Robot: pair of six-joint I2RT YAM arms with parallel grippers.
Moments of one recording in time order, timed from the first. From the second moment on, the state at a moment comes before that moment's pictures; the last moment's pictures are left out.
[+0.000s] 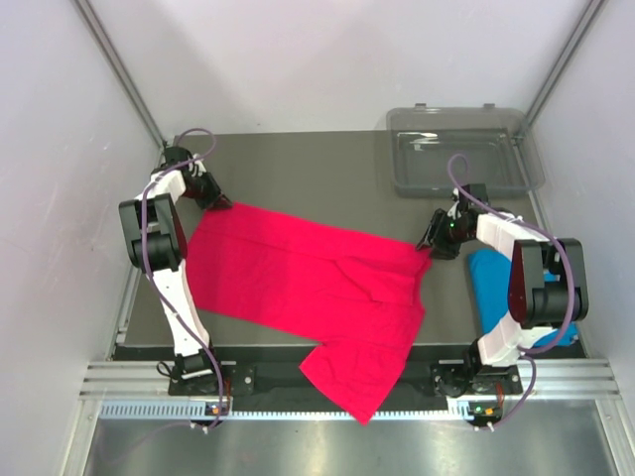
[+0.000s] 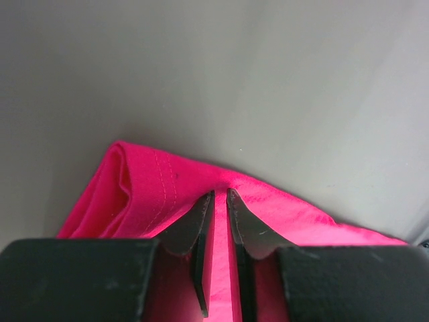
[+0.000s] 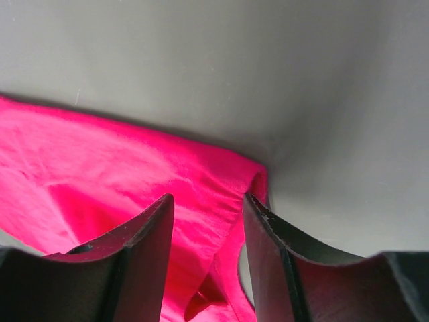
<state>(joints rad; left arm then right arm) 0.22 2.24 1.71 -0.57 0.47 -0.37 0.02 1.64 0.93 -0.44 -0.34 0.47</state>
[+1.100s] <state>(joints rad) -0.17 1.28 0.91 -0.46 0.43 -0.60 0.49 1.22 0.93 -0.60 -0.08 0.30</state>
